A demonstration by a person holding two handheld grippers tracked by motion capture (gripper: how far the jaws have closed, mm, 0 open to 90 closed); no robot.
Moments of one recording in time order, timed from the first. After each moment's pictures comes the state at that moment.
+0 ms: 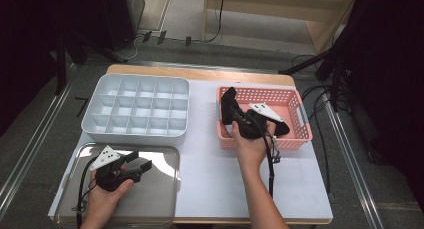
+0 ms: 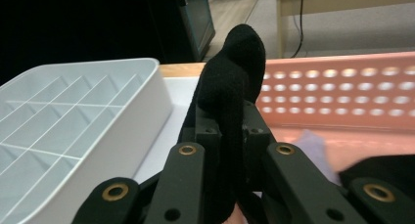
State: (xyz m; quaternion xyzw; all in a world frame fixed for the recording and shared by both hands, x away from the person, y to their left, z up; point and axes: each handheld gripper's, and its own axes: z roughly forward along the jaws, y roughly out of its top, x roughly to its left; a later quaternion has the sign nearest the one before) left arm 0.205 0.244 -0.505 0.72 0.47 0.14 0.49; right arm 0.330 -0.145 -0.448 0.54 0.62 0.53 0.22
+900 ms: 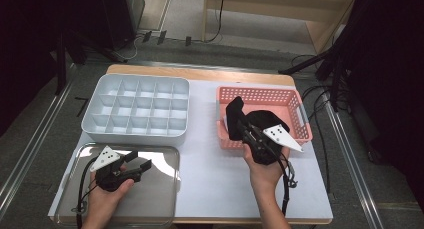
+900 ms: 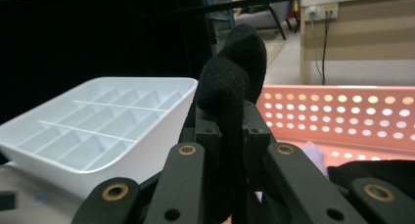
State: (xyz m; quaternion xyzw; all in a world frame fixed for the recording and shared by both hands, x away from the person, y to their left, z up) left arm 0.202 0.243 -0.504 0.71 0.47 0.17 0.49; right arm 0.254 -0.167 -0.437 0.45 0.61 0.60 0.24
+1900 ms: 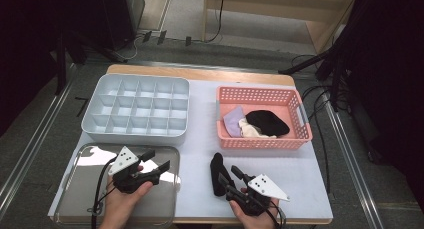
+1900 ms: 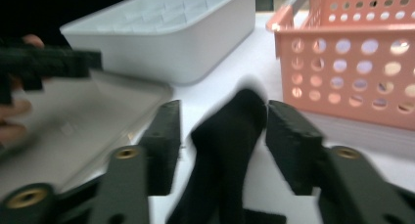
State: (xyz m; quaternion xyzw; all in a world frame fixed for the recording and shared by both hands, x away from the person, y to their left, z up) left arm 0.198 0.186 -0.487 0.71 0.46 0.15 0.52; right arm 0.163 -0.151 -0.503 0.44 0.67 0.57 0.18
